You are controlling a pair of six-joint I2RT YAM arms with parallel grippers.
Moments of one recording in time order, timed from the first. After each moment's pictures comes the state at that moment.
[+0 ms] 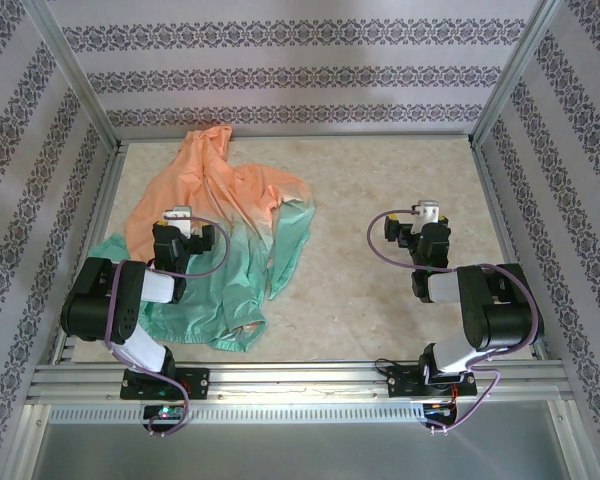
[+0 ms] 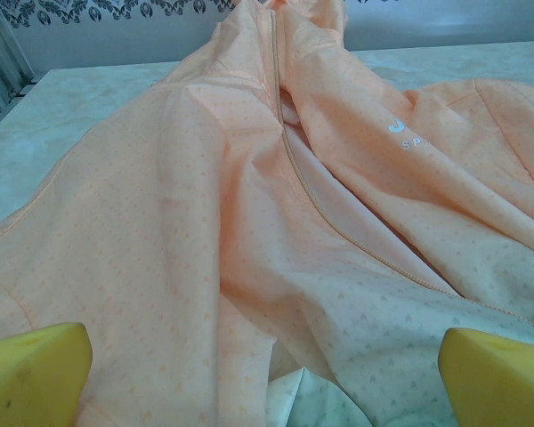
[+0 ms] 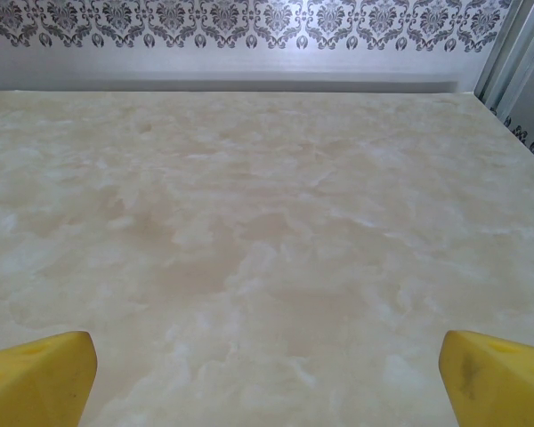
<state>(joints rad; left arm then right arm) -0.03 1.60 0.37 0.89 -0.12 0.02 0.03 1.54 0.35 0.88 0.06 0.02</state>
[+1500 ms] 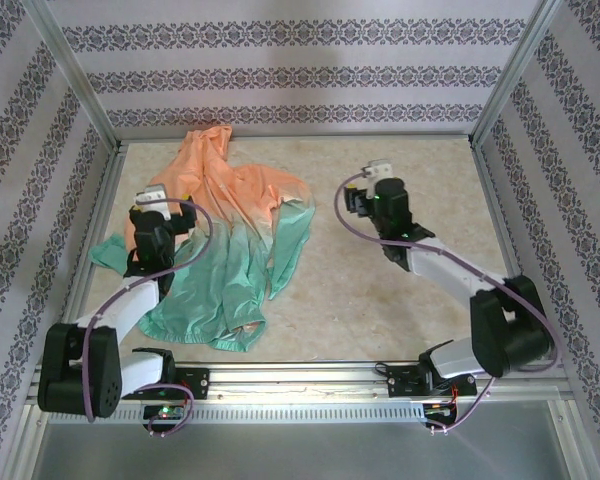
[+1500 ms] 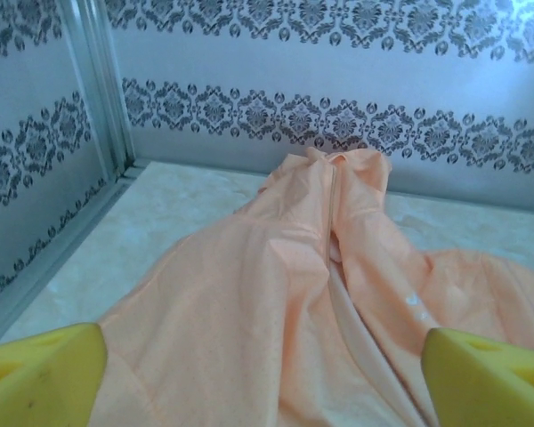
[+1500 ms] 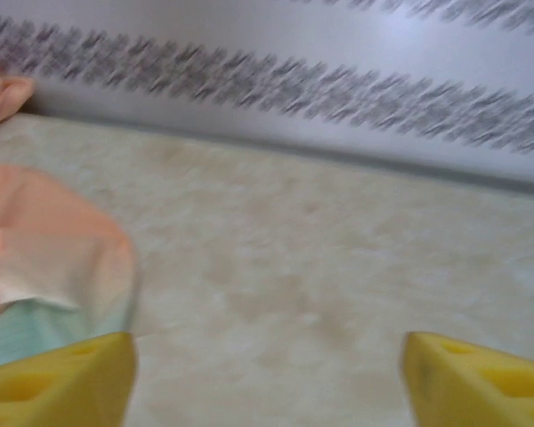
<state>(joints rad) -0.02 1.17 0.53 0.40 -0.26 -0.13 0.42 1.47 0.88 0.17 0.24 0.06</state>
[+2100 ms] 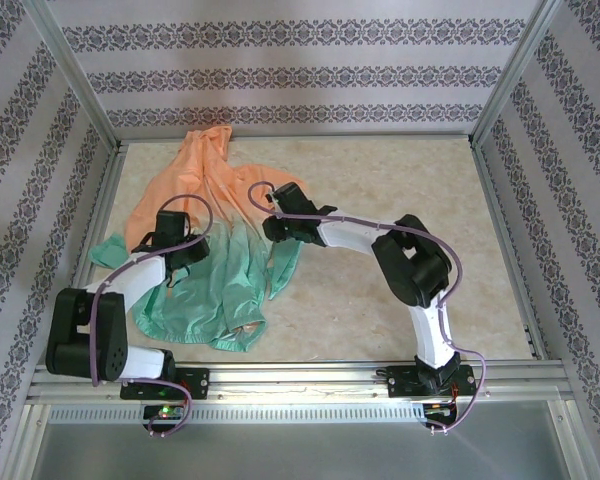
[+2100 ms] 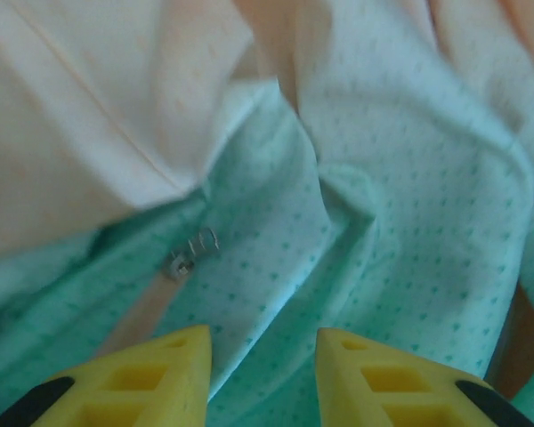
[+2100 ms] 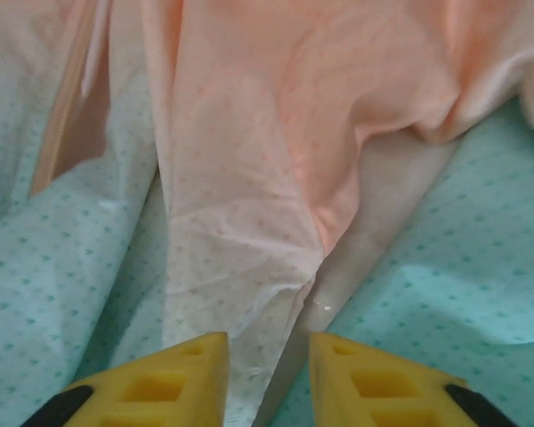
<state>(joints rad) -0.06 1.39 0.66 -0.23 0.05 -0.50 0.70 2.08 1.41 -0.17 -0.11 0.35</state>
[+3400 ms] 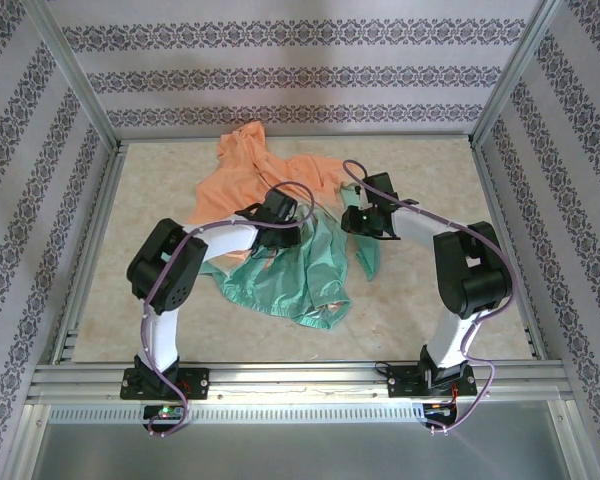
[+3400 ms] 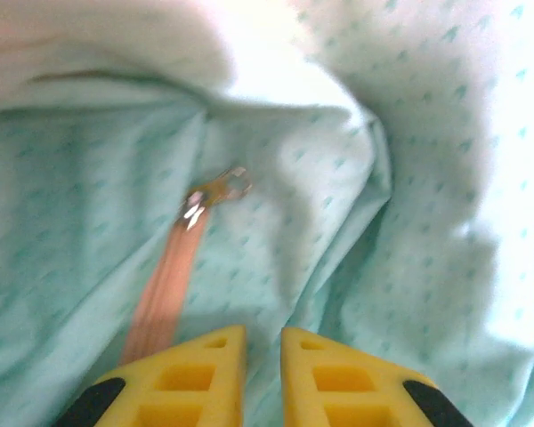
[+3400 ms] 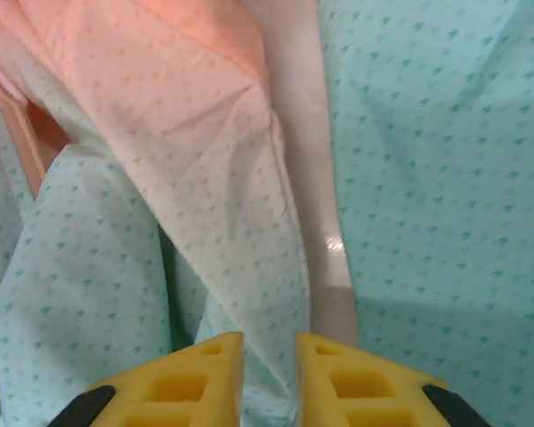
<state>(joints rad) -0.56 1.94 1.22 -0.26 0.09 -0.66 0.29 1.80 1.08 -0.29 -0.25 0.41</state>
